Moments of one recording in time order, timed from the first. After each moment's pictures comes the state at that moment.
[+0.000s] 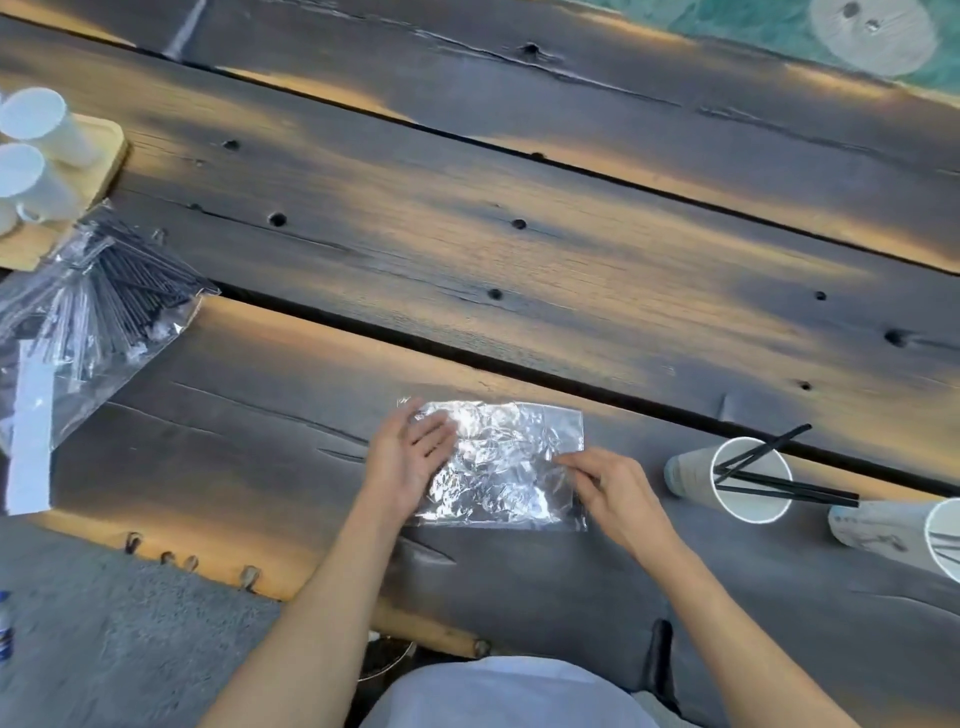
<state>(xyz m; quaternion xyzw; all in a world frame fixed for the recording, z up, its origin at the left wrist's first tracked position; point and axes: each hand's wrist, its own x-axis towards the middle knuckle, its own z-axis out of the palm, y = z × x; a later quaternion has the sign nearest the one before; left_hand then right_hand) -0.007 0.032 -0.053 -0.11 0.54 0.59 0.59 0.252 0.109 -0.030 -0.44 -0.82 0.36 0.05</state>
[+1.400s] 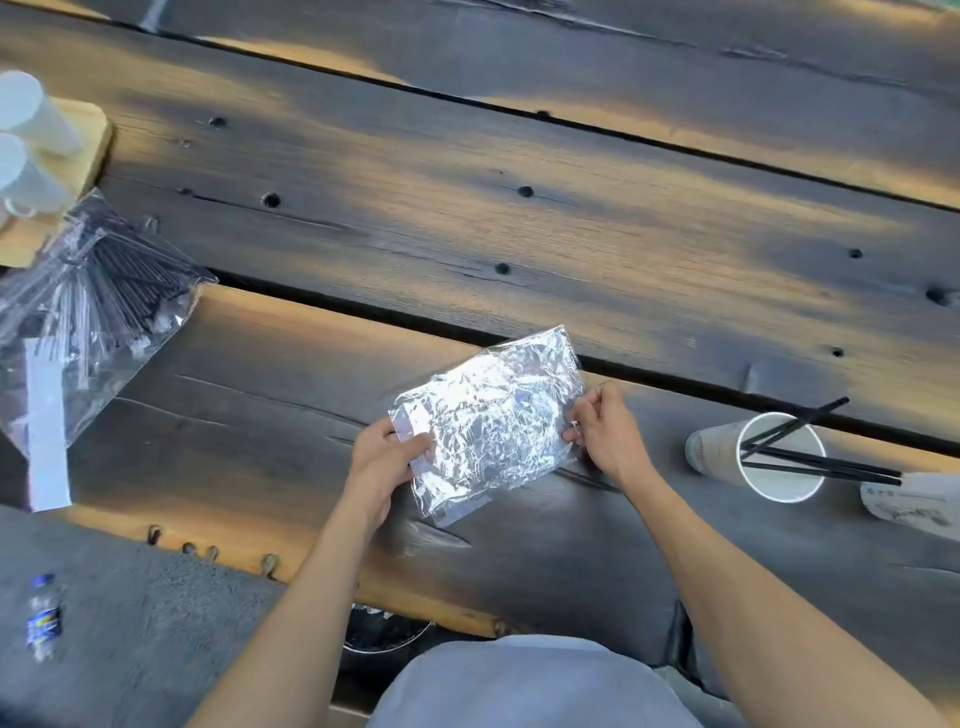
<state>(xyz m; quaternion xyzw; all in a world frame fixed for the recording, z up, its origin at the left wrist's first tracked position) -0.033 0.005 -0.059 0.02 0.76 0.36 0.54 0.209 0.136 -0.071 -0.64 -0.53 0.55 0.11</state>
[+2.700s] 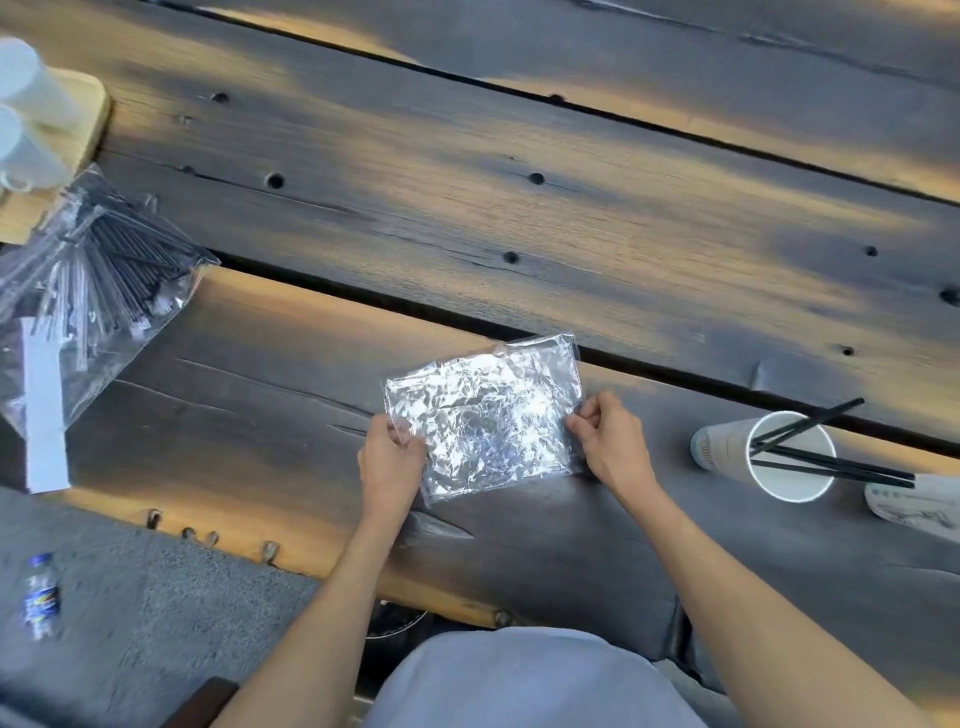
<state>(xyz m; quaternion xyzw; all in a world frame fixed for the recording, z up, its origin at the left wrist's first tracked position) -0.010 -0.006 -0.063 0.17 0.87 0.29 0.36 0.209 0.119 -0.058 -0.65 -0.62 0.44 0.05</state>
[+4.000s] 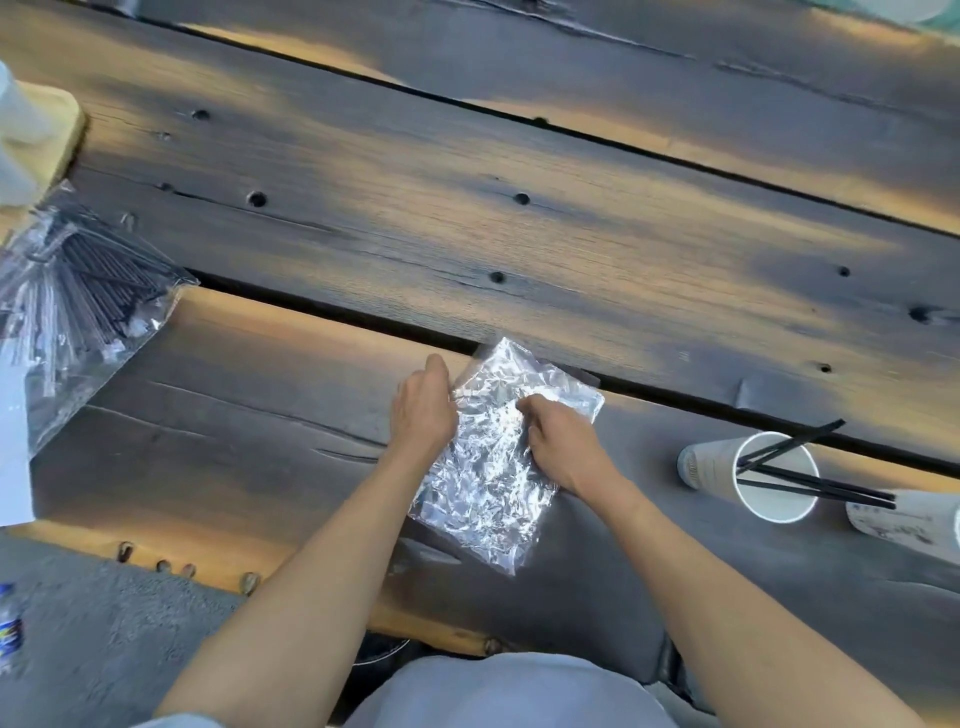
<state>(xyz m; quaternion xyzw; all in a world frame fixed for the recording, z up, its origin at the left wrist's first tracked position) -0.011 0.094 -0.070 0.43 0.85 0.10 0.29 0.171 0.137 -0.066 -0.51 -0.78 0.37 -0.07</state>
